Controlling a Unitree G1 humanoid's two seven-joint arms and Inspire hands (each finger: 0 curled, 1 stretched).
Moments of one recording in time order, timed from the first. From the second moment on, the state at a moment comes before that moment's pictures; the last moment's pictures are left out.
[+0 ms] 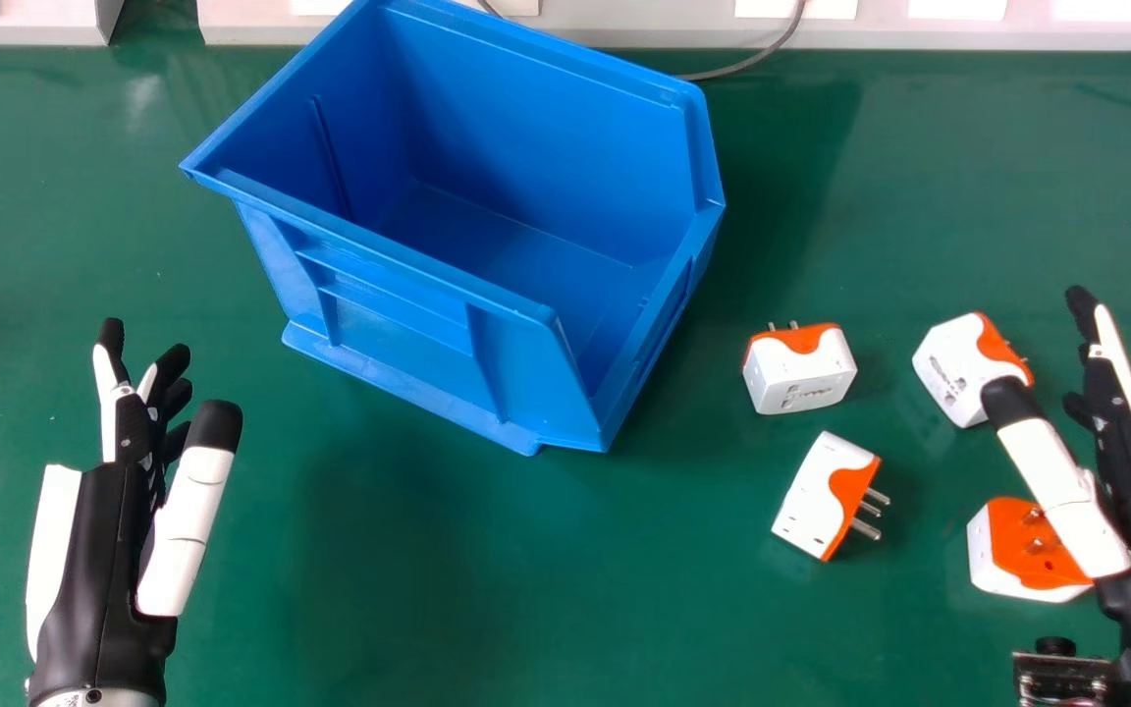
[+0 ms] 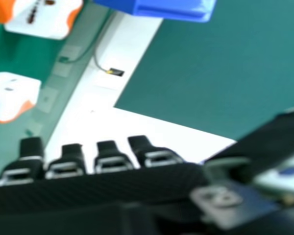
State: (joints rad) left arm 0.37 0.16 0.20 -0.04 0.08 -0.35 0.00; right arm 0.37 -0.21 -0.16 -0.24 -0.24 -0.10 -0.01
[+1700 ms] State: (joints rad) left arm 0.37 0.15 0.20 -0.07 0.08 -0.31 -0.01; right arm 0.46 -0.25 -0.10 -0.33 -0.70 0.09 -0.04
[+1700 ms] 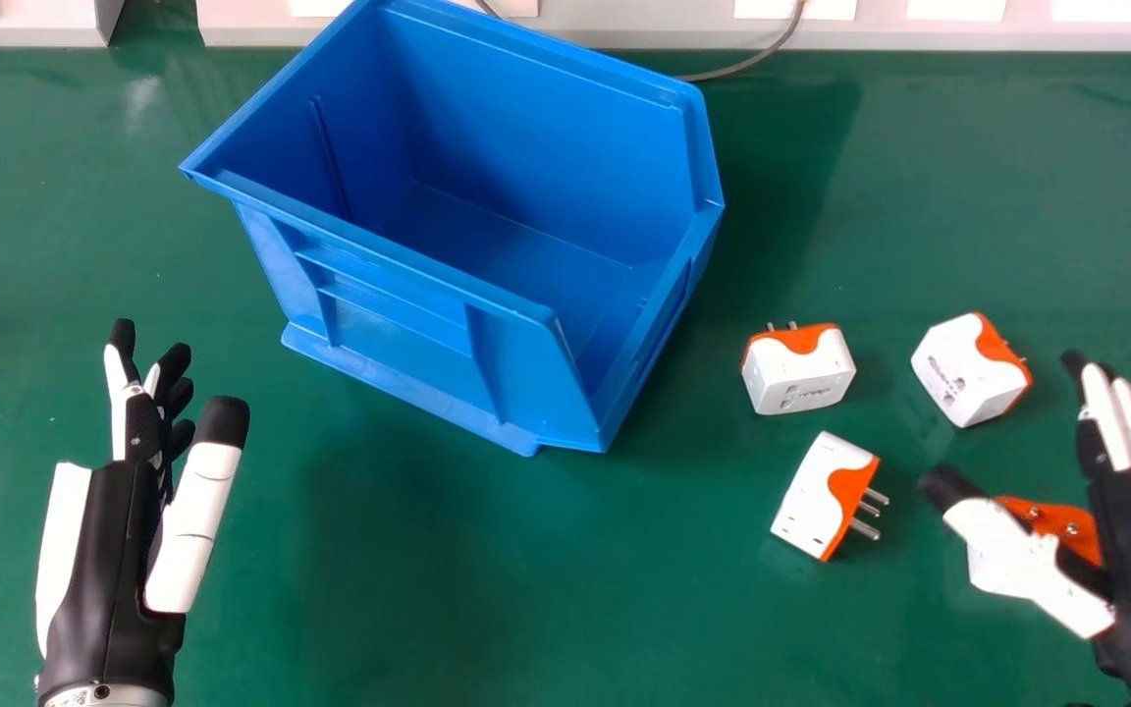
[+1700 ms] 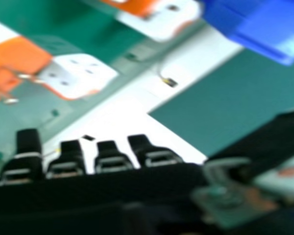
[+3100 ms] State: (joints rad) left arm 0.38 0.15 0.22 -0.07 0.04 -0.32 -0.03; right arm 0.25 -0.72 -0.02 -0.34 -0.94 0.25 0.54
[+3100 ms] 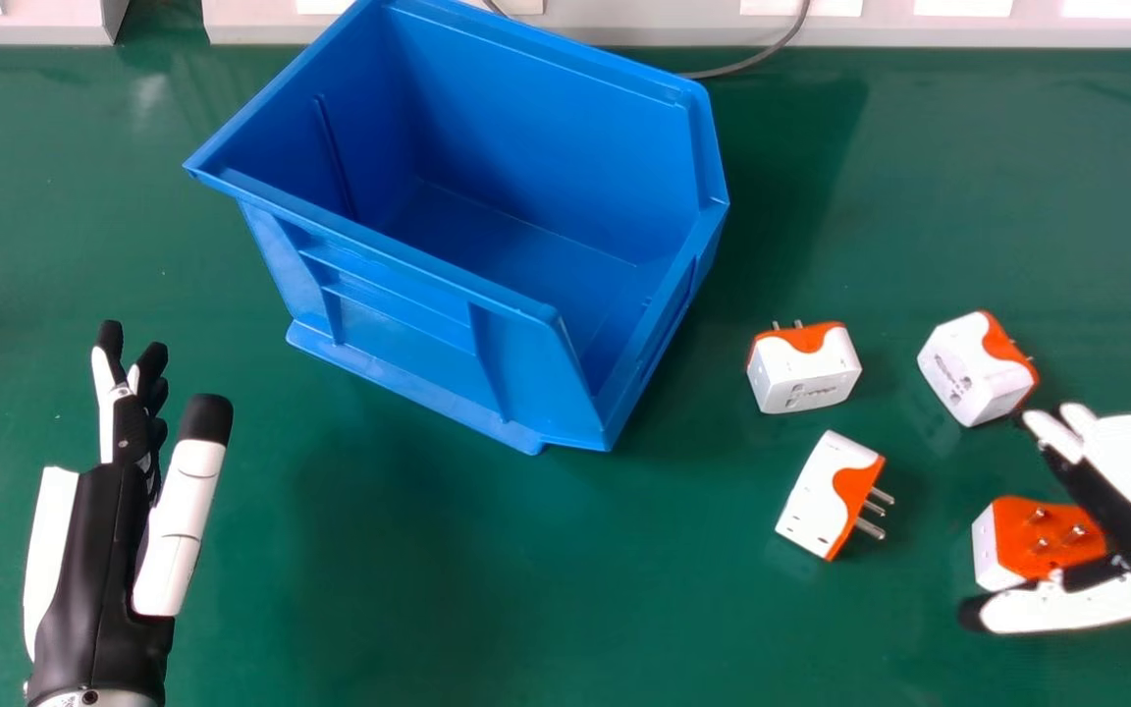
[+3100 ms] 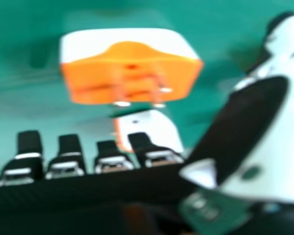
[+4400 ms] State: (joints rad) left arm 0.43 0.16 0.24 -0.15 0.02 -0.27 -0.07; right arm 0.13 -0.83 0.07 -0.15 -0.94 0.10 0.56
